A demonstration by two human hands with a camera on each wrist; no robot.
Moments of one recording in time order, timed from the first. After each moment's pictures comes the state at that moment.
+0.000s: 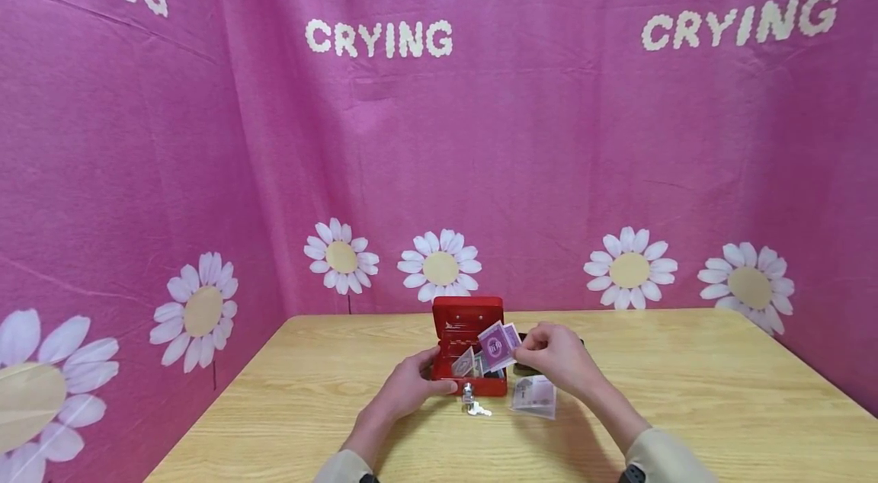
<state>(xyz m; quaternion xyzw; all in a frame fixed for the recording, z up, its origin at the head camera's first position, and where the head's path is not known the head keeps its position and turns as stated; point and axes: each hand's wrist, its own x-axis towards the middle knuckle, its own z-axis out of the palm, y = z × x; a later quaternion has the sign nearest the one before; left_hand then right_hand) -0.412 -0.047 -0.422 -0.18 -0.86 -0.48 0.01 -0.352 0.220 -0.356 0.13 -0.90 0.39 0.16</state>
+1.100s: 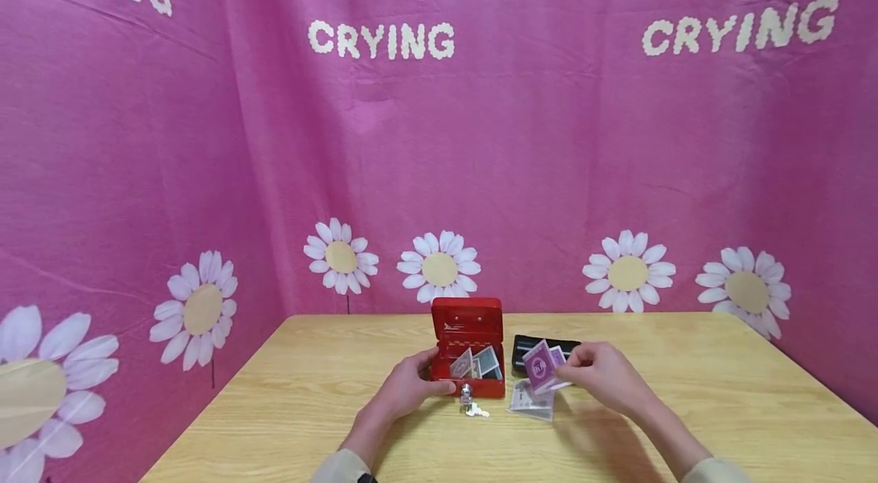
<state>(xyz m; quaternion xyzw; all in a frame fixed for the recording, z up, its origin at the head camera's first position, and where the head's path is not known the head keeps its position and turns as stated) -0.415 -0.047 -0.425 -0.19 -0.85 -0.48 0.02 -0.328 0.273 -0.365 0.12 -0.91 0.37 0.13</state>
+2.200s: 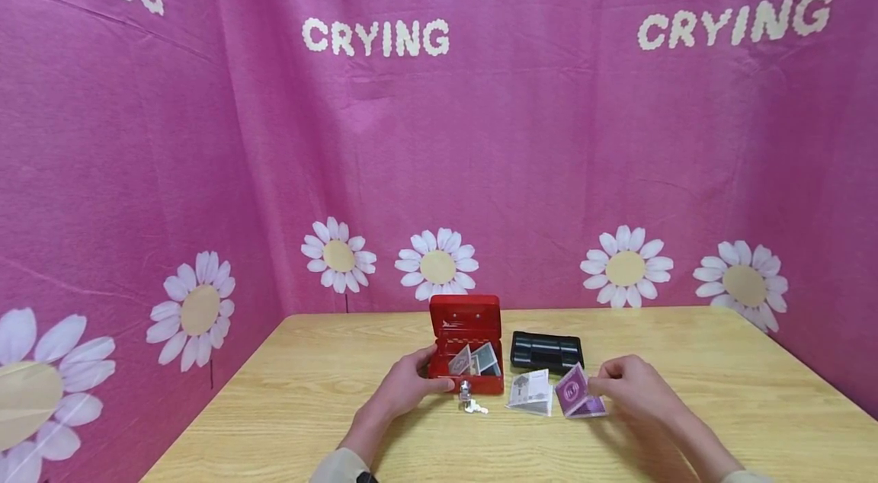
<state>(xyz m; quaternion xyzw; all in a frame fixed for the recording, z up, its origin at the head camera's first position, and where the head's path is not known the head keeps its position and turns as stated) -0.408 -0.046 -0.421 -0.18 -0.85 -0.49 0.01 -0.322 0.312 -0.388 0.08 -0.92 0.36 0.09</state>
